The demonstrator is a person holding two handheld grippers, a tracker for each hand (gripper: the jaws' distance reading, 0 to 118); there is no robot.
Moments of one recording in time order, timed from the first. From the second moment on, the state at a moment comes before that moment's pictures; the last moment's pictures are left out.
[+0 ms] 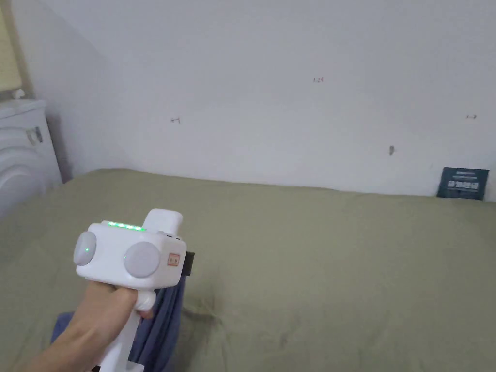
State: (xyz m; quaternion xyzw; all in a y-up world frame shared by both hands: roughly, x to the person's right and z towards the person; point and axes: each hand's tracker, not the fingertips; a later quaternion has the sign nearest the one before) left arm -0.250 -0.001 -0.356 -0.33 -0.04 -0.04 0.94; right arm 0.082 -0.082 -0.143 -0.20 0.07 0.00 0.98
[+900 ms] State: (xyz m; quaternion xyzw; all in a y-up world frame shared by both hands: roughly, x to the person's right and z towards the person) left arm 0.045 -0.191 -0.444 -0.44 -0.24 -0.04 0.86; right arm 0.169 -0.128 -0.154 -0.28 -0.04 -0.01 0.96
